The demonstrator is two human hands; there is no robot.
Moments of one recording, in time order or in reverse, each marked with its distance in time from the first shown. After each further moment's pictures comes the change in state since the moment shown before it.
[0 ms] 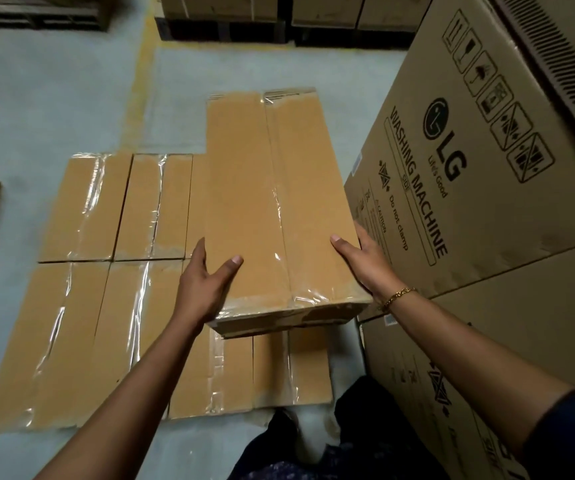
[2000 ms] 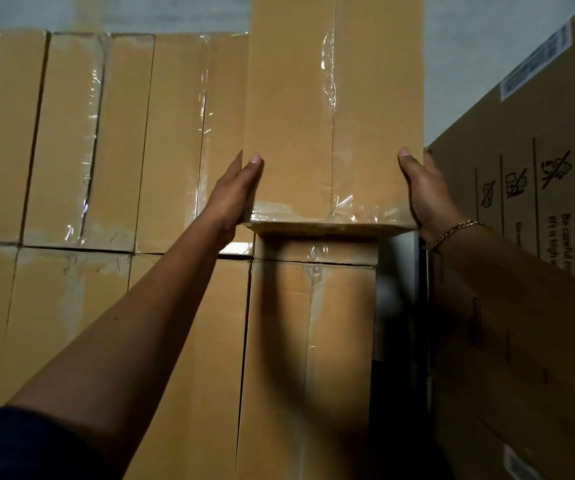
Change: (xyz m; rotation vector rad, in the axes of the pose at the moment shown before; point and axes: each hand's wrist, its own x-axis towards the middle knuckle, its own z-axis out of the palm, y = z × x) left_hand 0.465 -0.171 0.233 -0.211 -0.178 -0.336; right_hand 0.515 0.298 0.074 0.190 -0.024 0.283
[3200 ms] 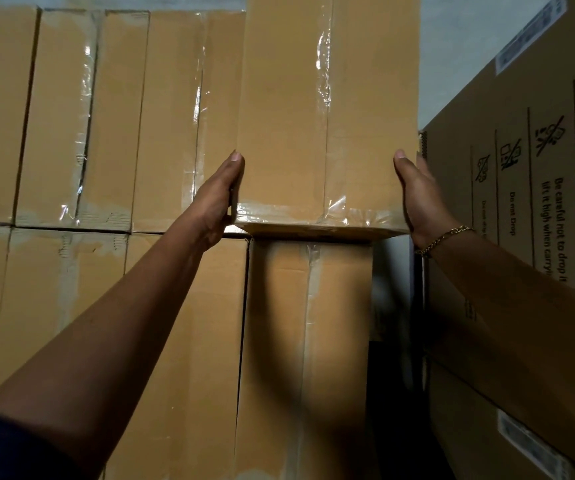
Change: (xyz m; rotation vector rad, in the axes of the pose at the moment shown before) left_hand -0.026 -0.043 -0.022 -0.143 -0.036 -0.094; right_hand -0.064 0.011 0.016 0.125 -0.028 -0.021
